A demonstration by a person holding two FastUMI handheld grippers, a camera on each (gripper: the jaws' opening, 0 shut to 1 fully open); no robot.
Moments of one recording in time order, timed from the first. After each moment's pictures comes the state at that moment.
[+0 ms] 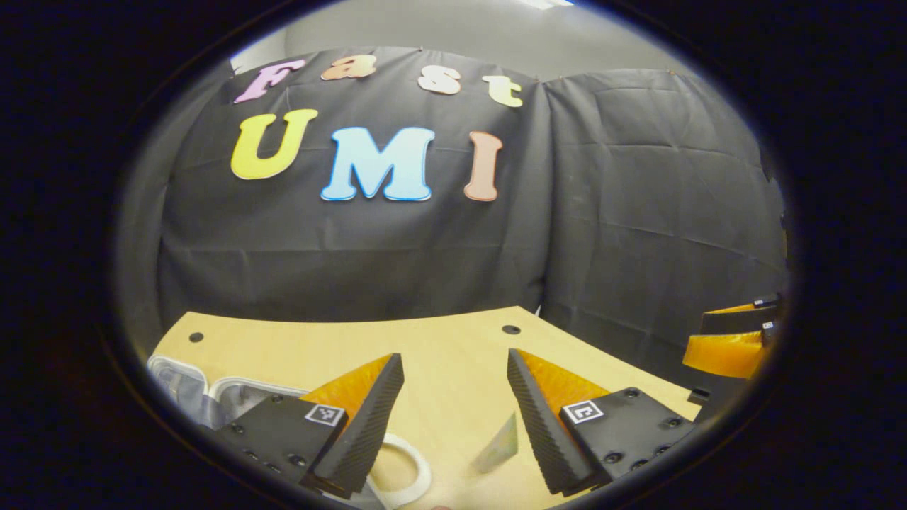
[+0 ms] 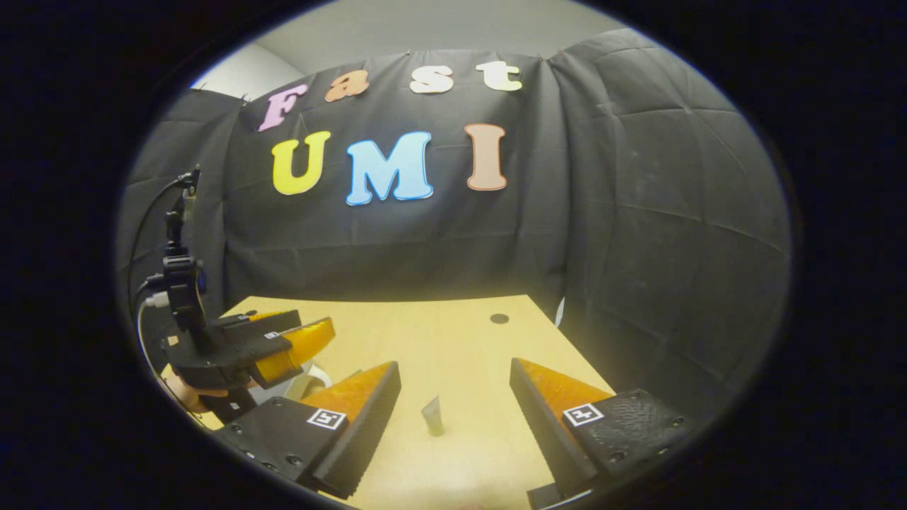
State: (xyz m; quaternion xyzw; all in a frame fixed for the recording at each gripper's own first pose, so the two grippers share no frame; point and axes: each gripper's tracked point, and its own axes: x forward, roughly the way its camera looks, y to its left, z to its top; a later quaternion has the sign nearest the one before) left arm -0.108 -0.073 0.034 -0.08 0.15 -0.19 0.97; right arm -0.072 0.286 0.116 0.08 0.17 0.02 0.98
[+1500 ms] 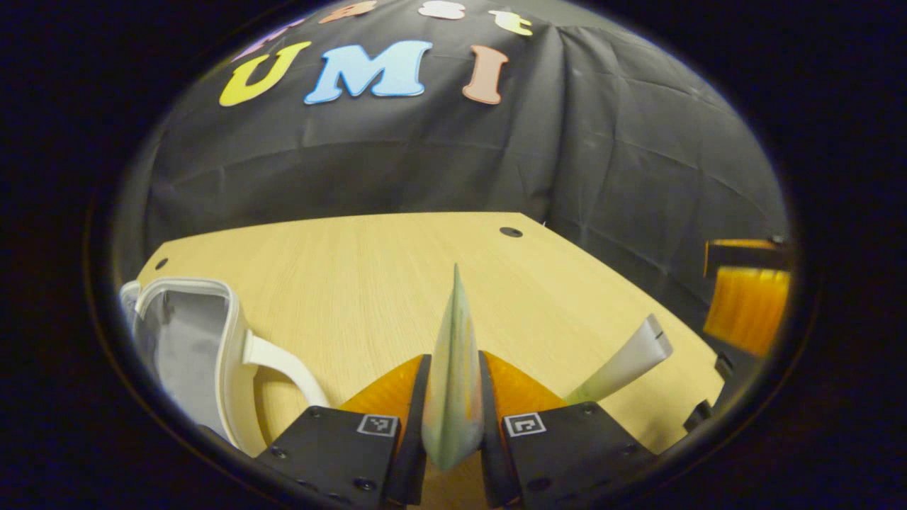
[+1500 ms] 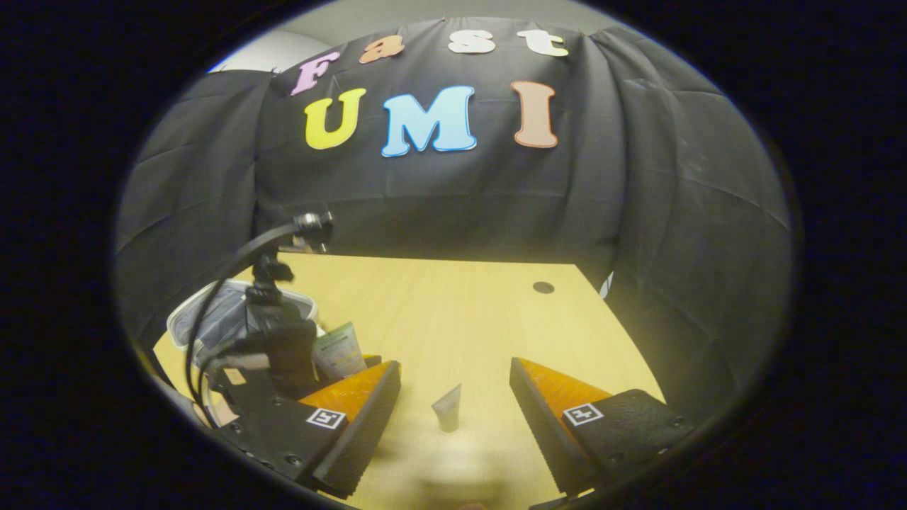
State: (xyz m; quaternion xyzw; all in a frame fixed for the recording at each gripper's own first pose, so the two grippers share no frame) left arm -0.115 -0.138 -0.135 -0.10 0.33 -0.17 0.92; right arm -0.028 0.332 0.041 0.06 0.23 0.12 0.96
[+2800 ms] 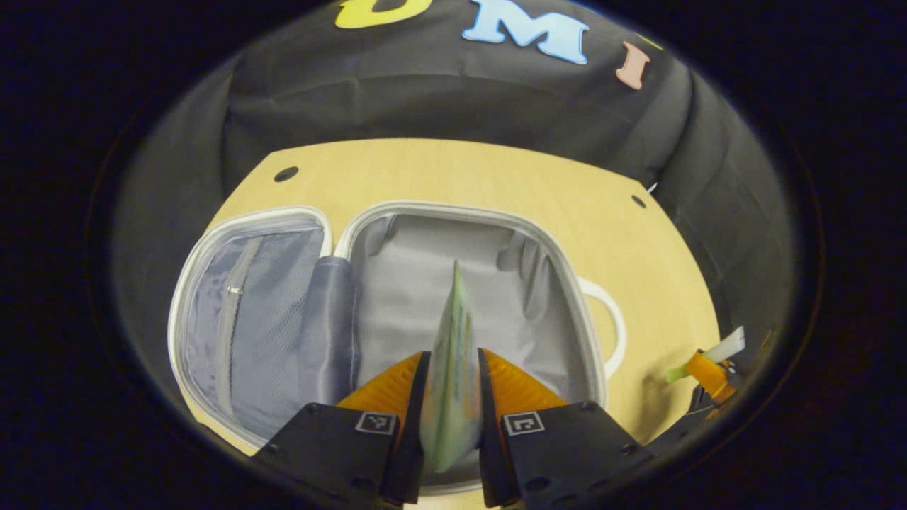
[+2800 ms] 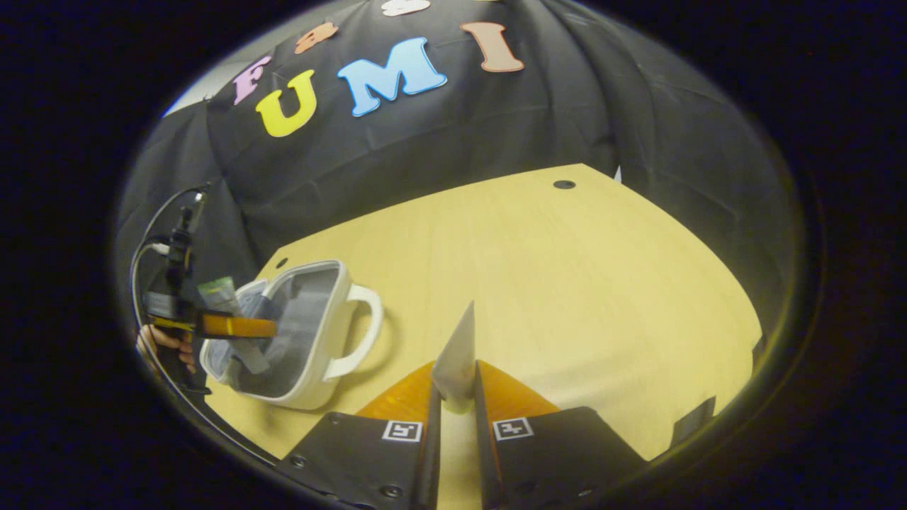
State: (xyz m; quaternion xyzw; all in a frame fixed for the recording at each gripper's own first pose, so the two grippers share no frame) left arm -0.178 0.186 -0.152 -0.10 0.54 -0.03 0.84; right arm -0.095 0.445 0.004 0.20 0.35 0.10 0.91
